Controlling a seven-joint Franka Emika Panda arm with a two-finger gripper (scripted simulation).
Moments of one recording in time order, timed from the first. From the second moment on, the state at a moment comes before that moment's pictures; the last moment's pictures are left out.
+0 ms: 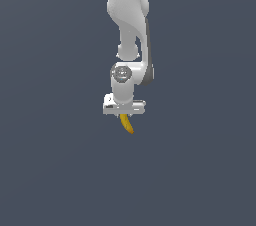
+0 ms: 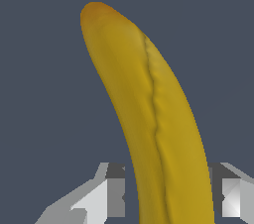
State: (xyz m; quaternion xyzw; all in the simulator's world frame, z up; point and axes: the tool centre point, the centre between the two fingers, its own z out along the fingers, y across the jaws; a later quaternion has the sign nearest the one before) arm -0.048 -0.021 0.020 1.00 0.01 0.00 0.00
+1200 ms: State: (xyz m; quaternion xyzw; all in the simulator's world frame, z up) arm -0.071 -0.034 0.130 1.00 0.01 0.00 0.00
